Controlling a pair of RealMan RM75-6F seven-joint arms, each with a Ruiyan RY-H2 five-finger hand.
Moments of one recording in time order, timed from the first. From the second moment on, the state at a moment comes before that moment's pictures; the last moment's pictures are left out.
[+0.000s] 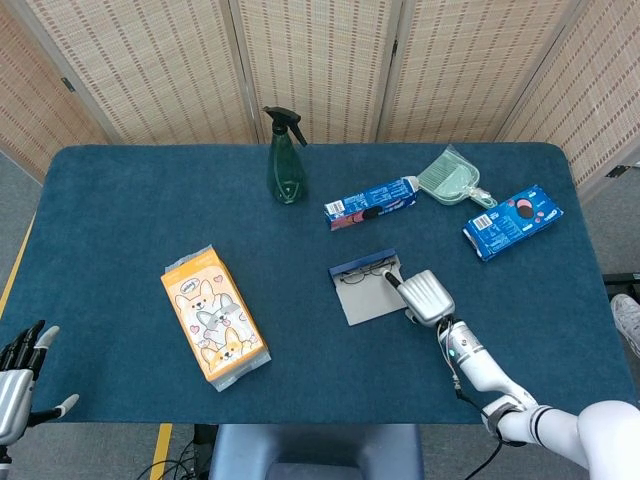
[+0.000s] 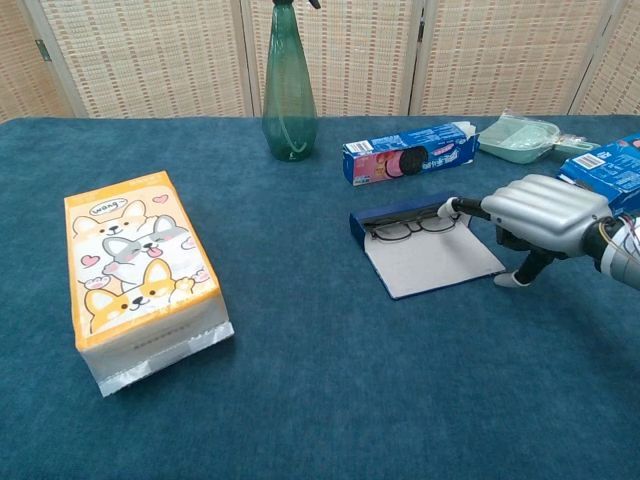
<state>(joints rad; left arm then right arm) 0.01 -1.10 0.01 -1.67 1.50 1.51 0.12 0.65 -1.68 0.01 -1.01 -1.43 1.02 -0.23</state>
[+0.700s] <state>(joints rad) 0.02 -1.08 0.02 -1.67 1.50 1.52 0.12 0.69 -1.73 0.04 -0.94 -1.48 1.00 -0.22</state>
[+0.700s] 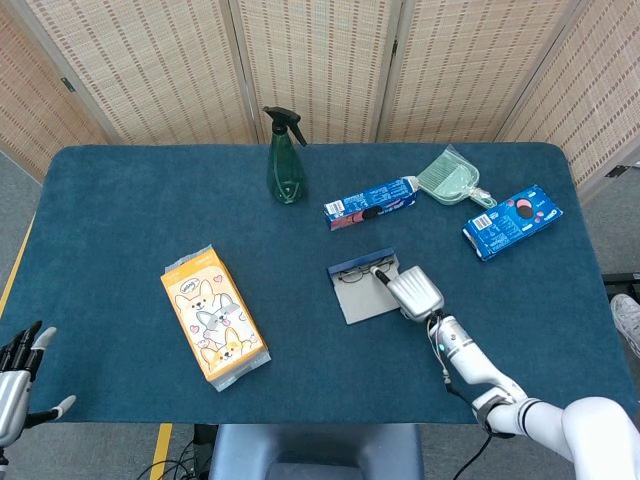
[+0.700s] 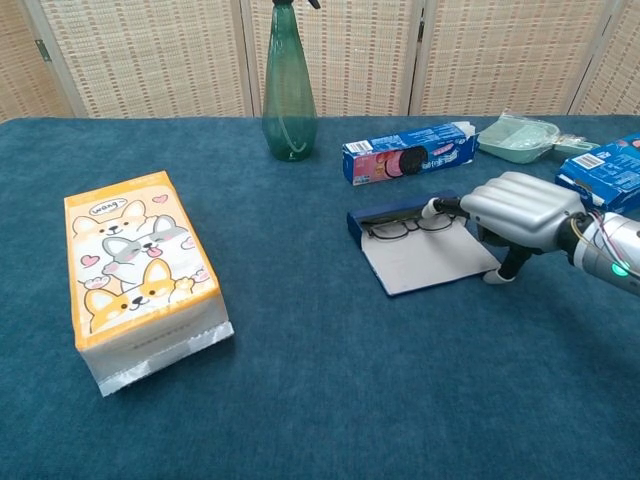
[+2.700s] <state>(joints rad) 0.00 -1.08 0.02 -1.68 1.50 1.50 0.12 0.72 -1.53 0.06 -1.31 -1.48 0.96 -0.33</state>
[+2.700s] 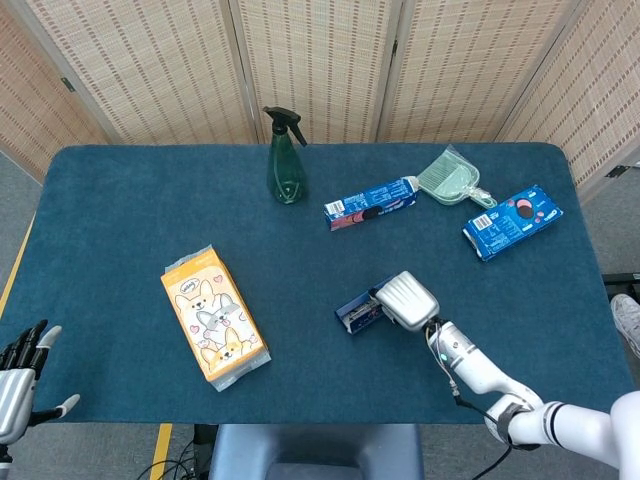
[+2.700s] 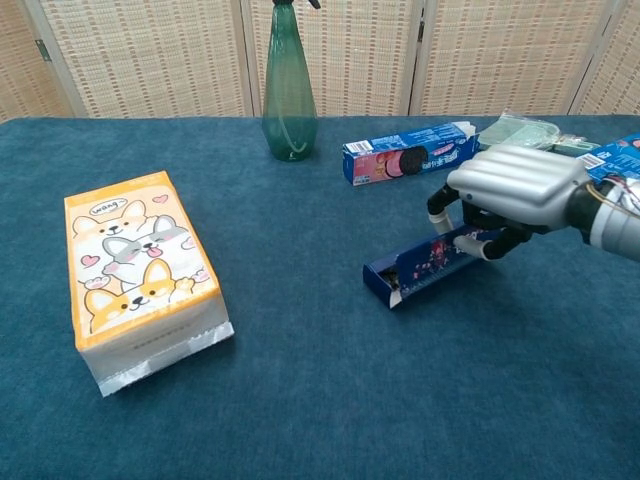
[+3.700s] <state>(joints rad) 0.01 -1.07 0.03 -1.68 1.48 1.48 0.12 0.86 -1.72 0.12 -1.08 -1.42 0.82 -0.34</state>
